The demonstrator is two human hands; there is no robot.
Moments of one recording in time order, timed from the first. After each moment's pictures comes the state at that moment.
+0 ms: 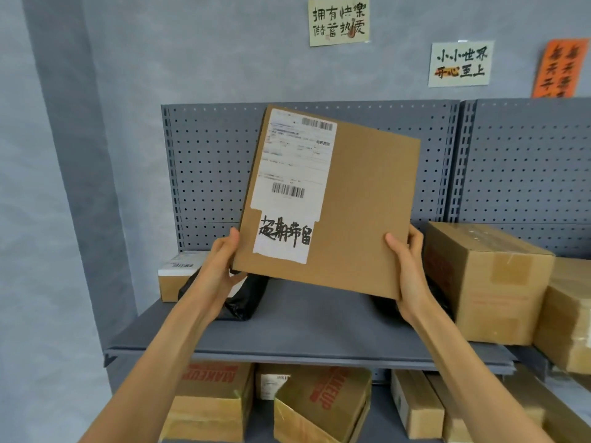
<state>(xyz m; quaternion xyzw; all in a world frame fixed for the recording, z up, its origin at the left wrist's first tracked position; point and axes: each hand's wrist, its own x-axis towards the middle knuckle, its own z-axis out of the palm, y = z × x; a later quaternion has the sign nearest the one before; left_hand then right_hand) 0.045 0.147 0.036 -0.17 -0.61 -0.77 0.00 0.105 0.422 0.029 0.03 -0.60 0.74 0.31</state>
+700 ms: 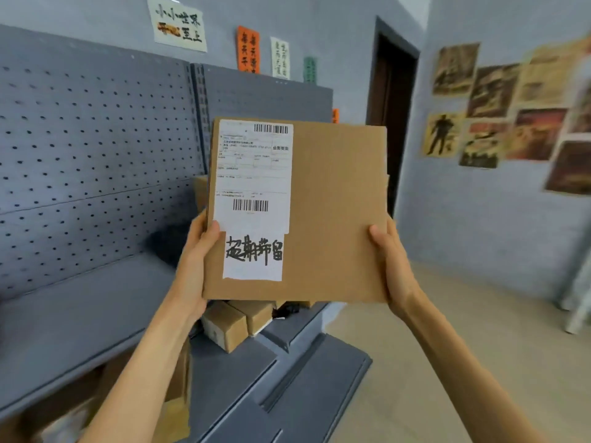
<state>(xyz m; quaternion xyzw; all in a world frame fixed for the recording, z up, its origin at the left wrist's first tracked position) 0.145 0.314 -0.006 -0.41 -0.46 -0.74 -0.28 0.394 0.424 -0.009 -0.23 -0.63 0.52 0.52</state>
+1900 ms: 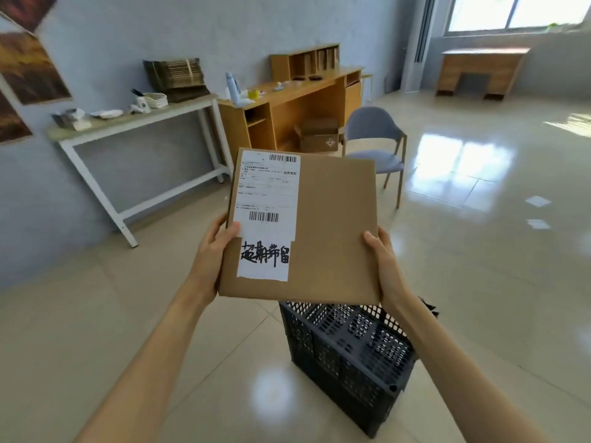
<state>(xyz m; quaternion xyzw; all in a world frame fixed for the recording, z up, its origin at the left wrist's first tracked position) 1.162 0.367 -0.145 -0.67 -0.20 -0.19 -0.69 1.279 0.125 -0.194 -0.60 -0.10 0.17 0.78</state>
